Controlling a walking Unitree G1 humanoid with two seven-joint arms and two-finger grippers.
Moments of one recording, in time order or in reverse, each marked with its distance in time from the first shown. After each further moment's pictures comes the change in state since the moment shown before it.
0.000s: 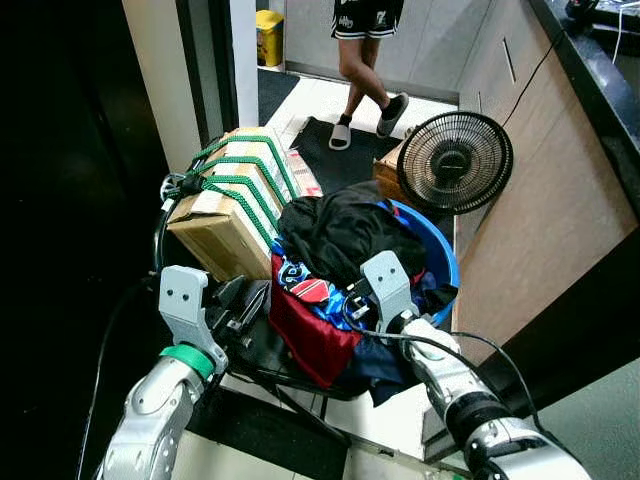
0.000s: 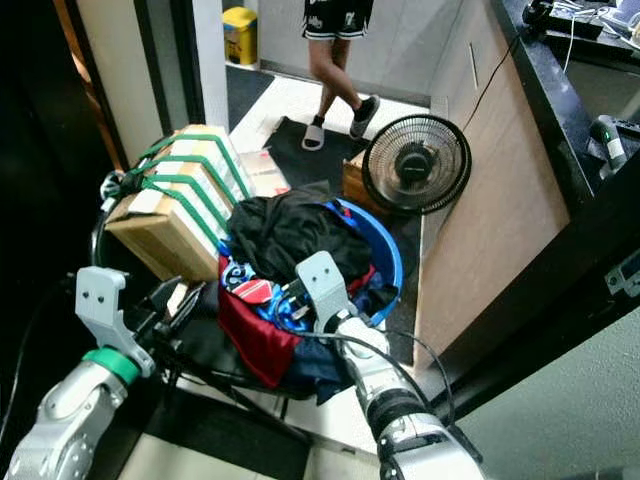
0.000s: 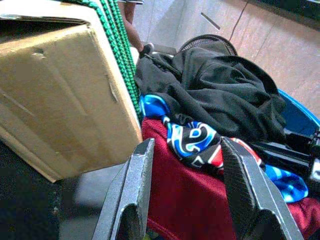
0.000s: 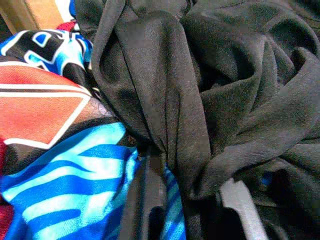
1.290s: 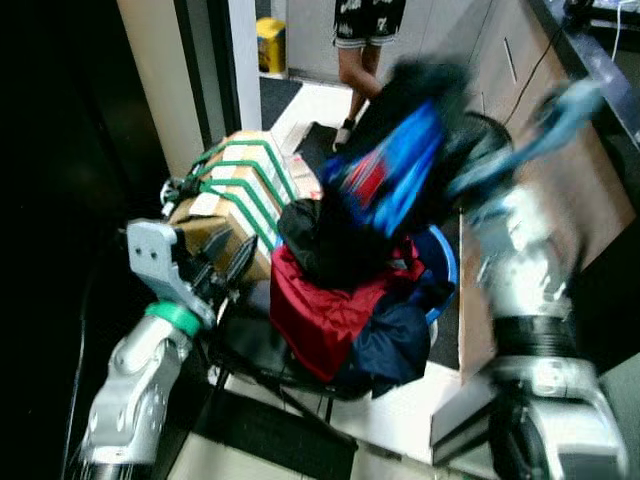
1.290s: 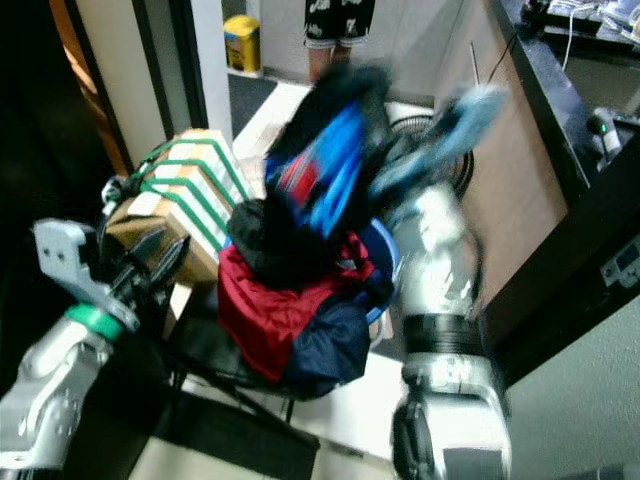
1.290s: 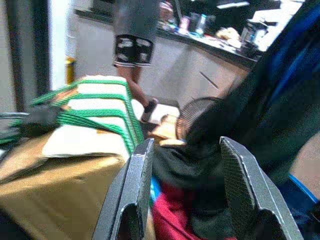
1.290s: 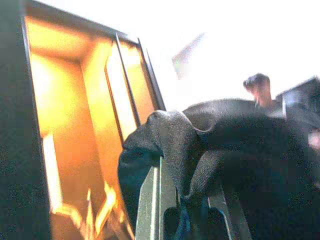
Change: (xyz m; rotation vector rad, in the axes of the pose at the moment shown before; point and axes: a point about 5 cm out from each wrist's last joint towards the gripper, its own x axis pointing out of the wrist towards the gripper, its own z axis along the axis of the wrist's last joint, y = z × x) left arm 0.016 0.020 0.059 -0.017 -0.218 0.017; right arm -0.076 -0.139 0.265 0.436 -1.163 -0.178
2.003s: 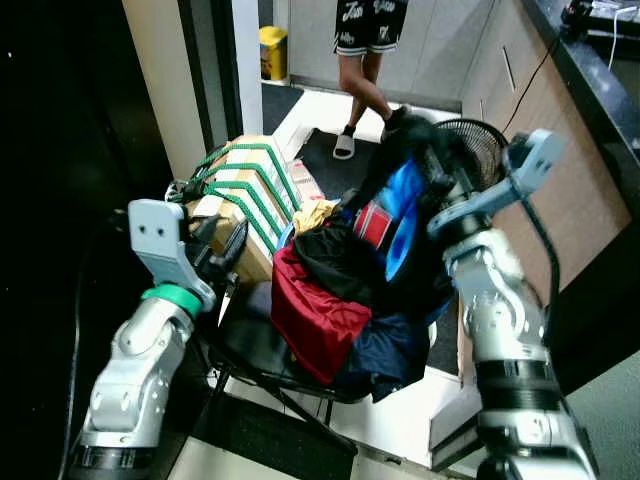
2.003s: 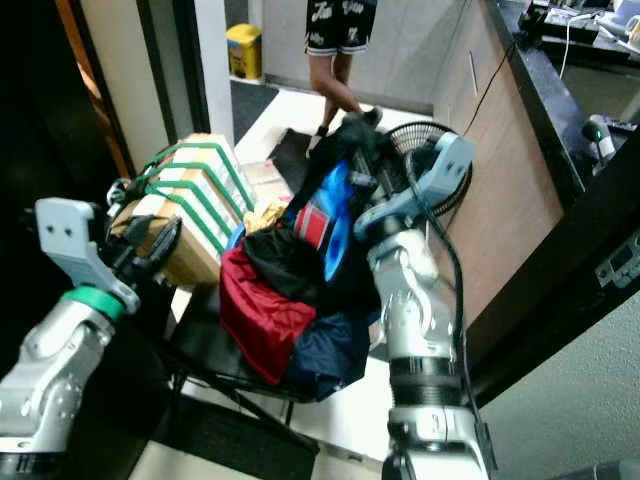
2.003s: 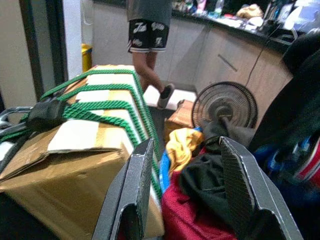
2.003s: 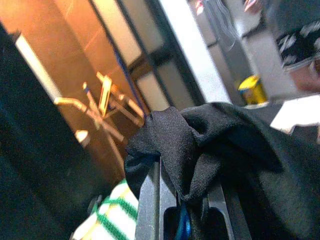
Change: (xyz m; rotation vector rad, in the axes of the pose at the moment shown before) left arm 0.012 -0.012 -0.002 0.055 0.092 0.059; right arm -0.123 0.011 -0.105 0.152 0.589 -0.149
